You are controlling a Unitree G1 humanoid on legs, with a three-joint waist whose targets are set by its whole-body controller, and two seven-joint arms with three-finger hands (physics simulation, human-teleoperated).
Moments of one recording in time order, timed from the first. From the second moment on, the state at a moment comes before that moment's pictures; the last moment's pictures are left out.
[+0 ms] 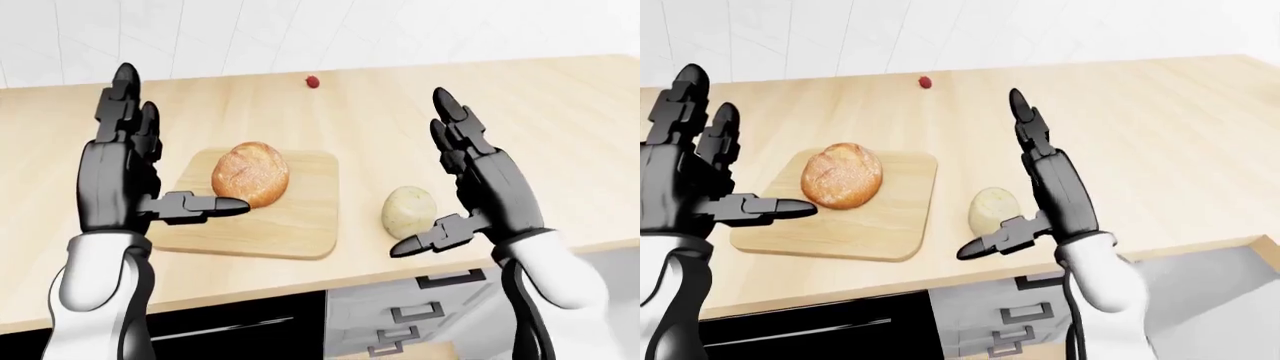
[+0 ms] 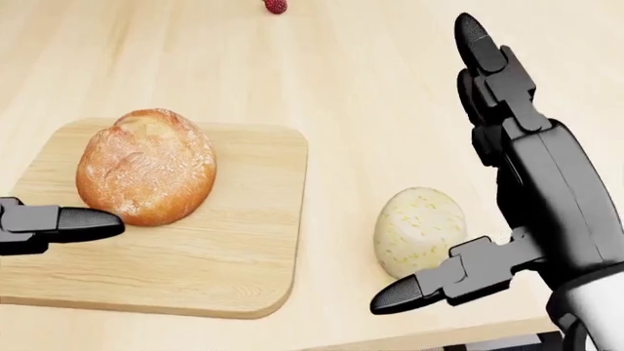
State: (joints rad) left arm -0.30 0.24 0.29 -0.78 -0.05 0.76 -0.08; right arm -0.27 -0.20 -0.04 -0.89 -0.22 0.87 0.35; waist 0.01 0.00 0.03
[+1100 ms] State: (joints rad) left arm -0.29 0.24 0.31 -0.80 -0.05 0.76 -0.08; right arm -0.15 -0.10 -0.03 -0.76 -0.46 0.61 0.54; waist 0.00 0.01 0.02
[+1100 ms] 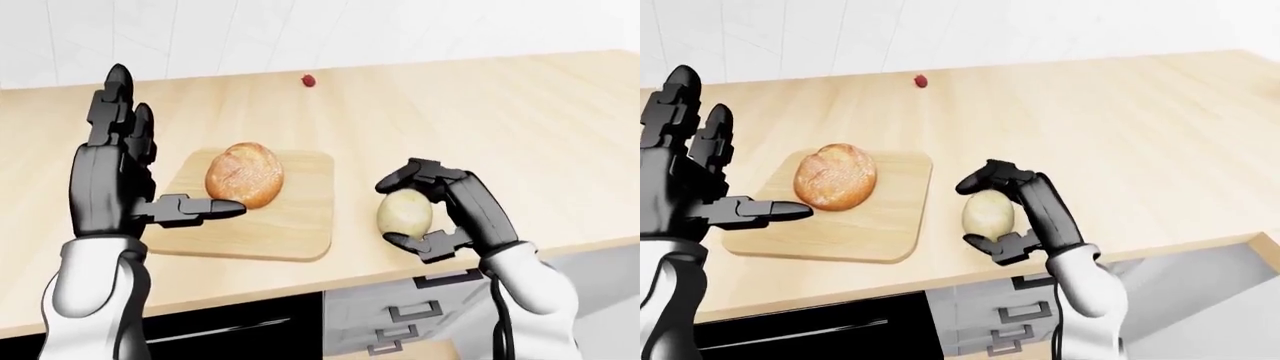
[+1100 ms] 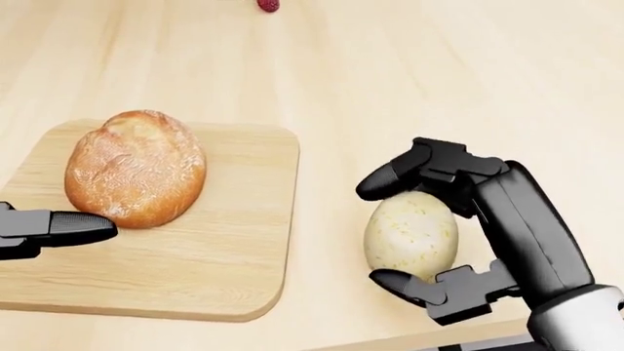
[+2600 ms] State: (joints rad) left arm -0.27 0.27 0.37 -0.88 -0.11 0.78 -0.08; right arm -1.37 0.02 0.04 0.69 -0.31 0.33 0.59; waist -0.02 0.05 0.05
